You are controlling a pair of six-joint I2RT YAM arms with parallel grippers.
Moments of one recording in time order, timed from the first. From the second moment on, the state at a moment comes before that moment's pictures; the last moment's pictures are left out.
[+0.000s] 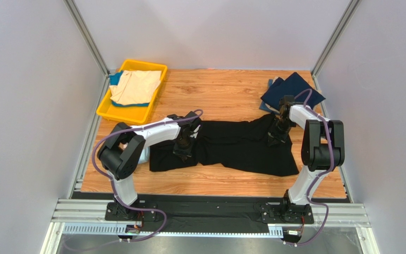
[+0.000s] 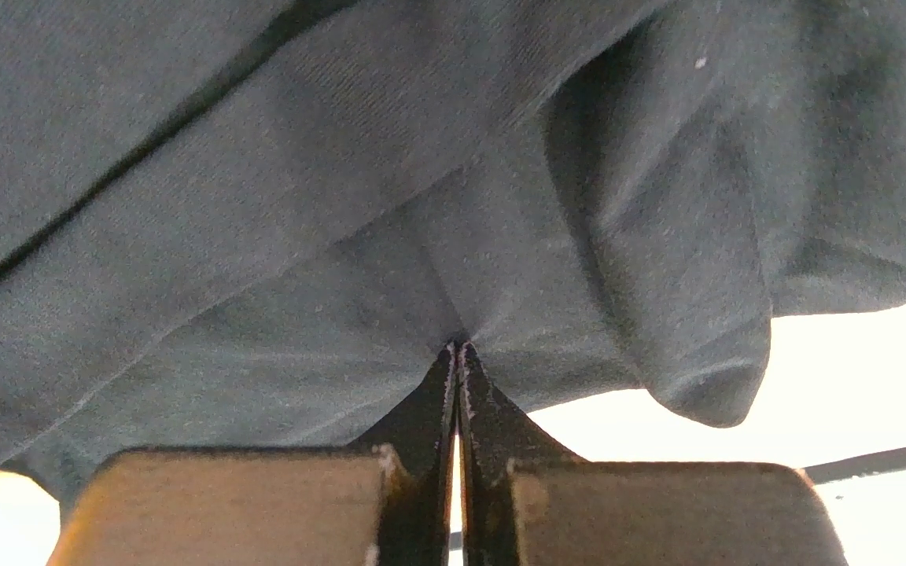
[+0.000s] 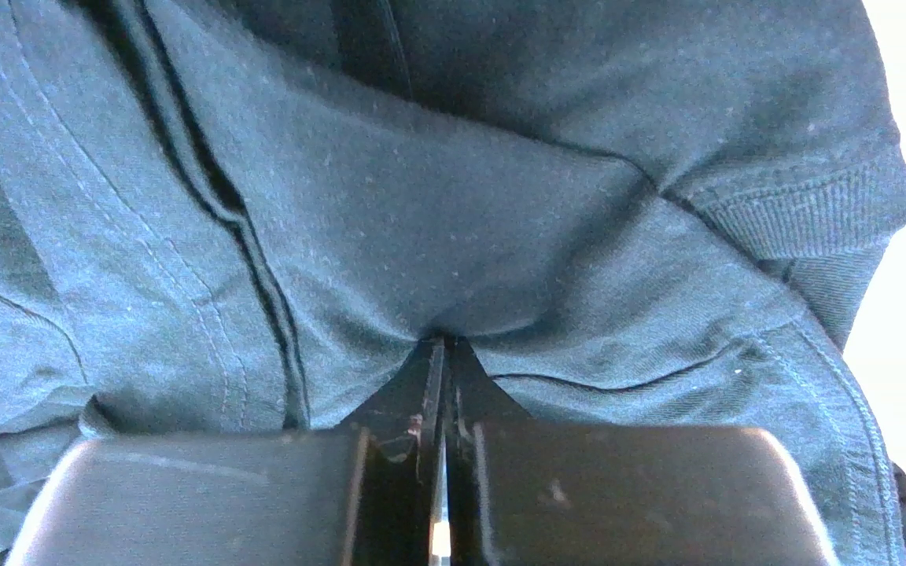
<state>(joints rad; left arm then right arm) -0.68 1.83 1.16 -0.80 0.04 -0.36 -0.03 1.82 1.16 -0.80 -0.10 0.54</state>
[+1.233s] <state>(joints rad) -1.08 1.92 1.22 -0.91 0.22 -0.50 0.22 2.57 2.32 -1.03 -0.38 0.49</state>
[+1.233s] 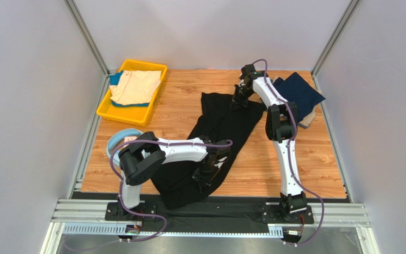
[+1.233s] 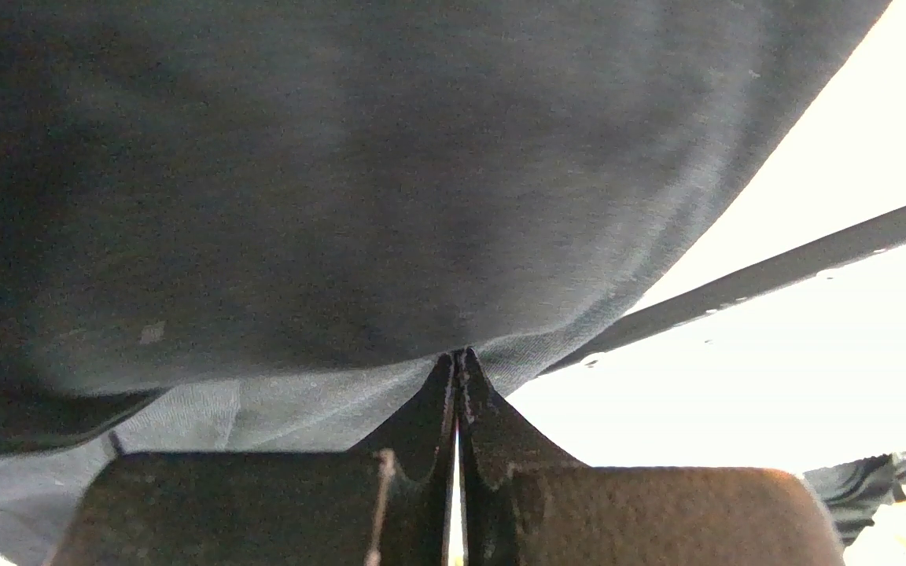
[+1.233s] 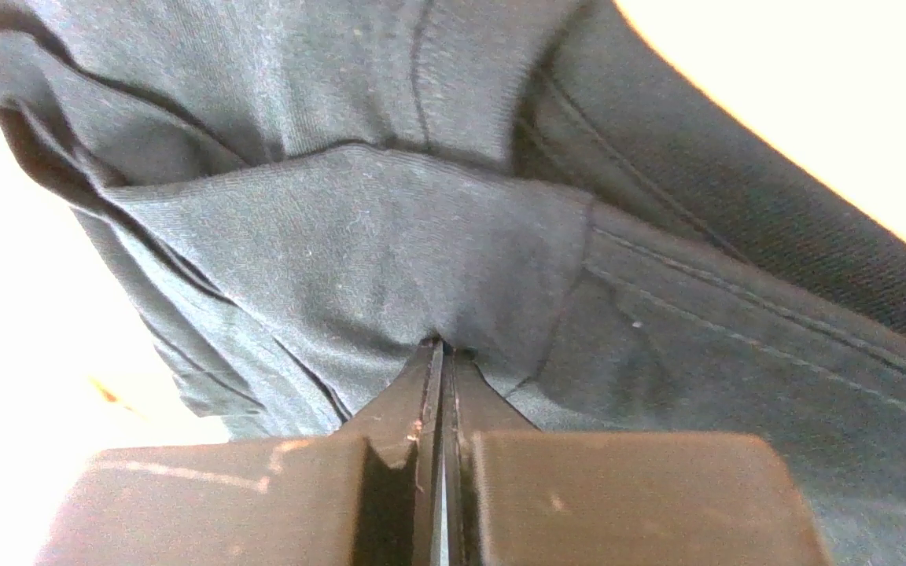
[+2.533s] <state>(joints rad) -1.09 2.00 1.41 -0.93 -0.05 -0.48 0.24 2.09 1.54 -0.76 -0.28 0.43</state>
